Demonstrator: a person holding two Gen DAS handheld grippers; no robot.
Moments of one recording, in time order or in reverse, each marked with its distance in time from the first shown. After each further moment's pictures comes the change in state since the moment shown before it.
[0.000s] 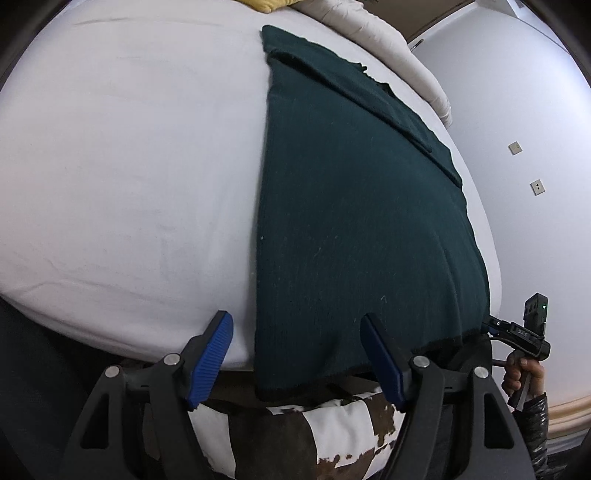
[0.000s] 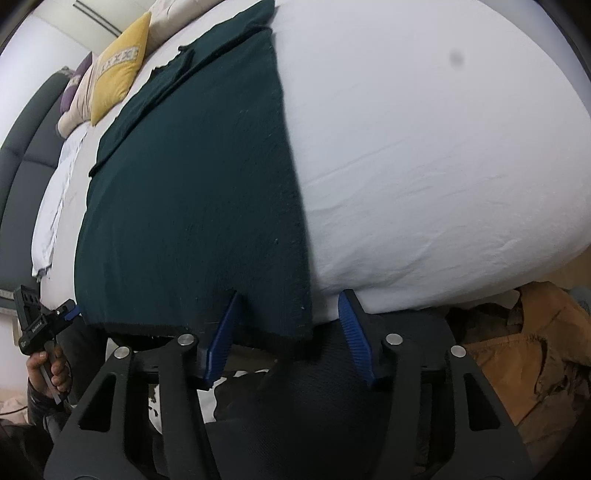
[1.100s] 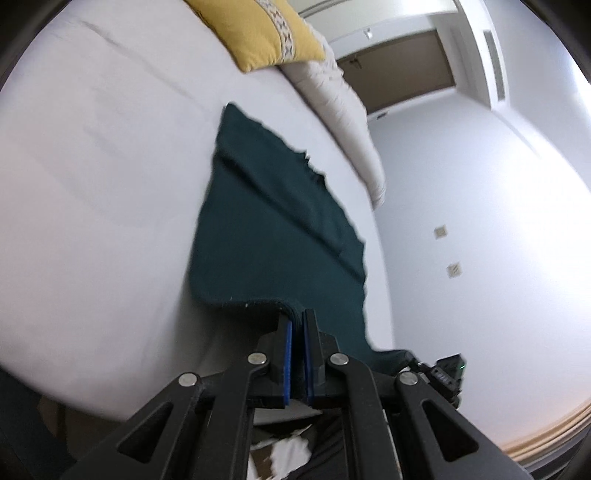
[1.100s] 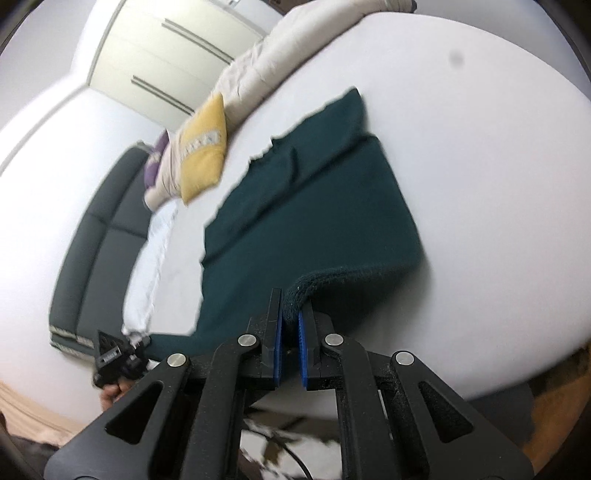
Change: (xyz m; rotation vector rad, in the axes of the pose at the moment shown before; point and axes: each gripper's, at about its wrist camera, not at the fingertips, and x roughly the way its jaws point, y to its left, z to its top) left arm -0.071 0.006 0.083 -0.207 -0.192 -0.401; right arm -0.065 0.054 0.076 0.089 -0.274 0.397
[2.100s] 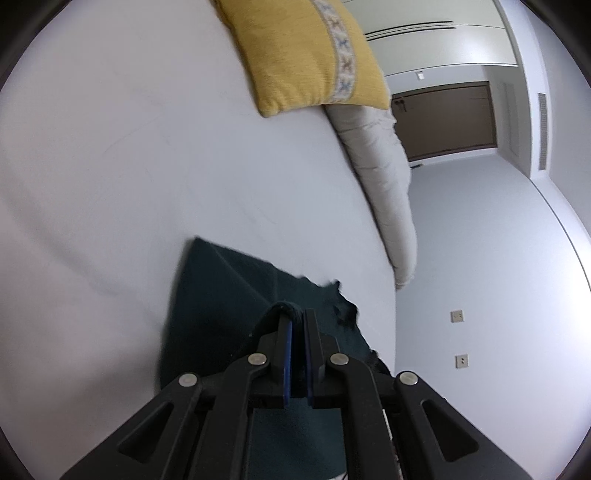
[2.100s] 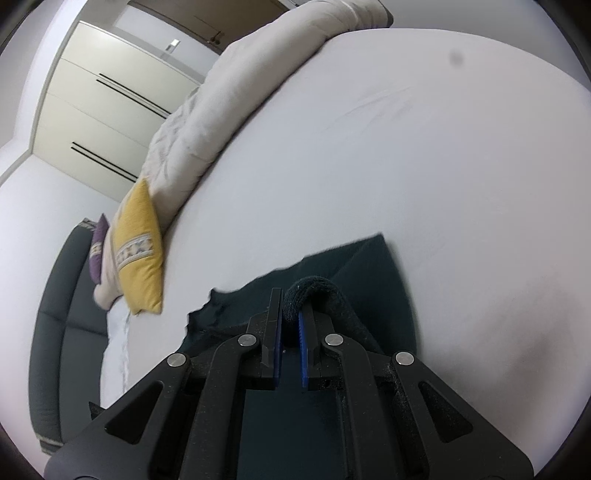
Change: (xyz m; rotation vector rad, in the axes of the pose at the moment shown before) left arm 0.178 0.045 0.250 -0.179 -0.088 0.057; right arm 0.207 -0.025 0.264 0.162 -0.168 -0.171
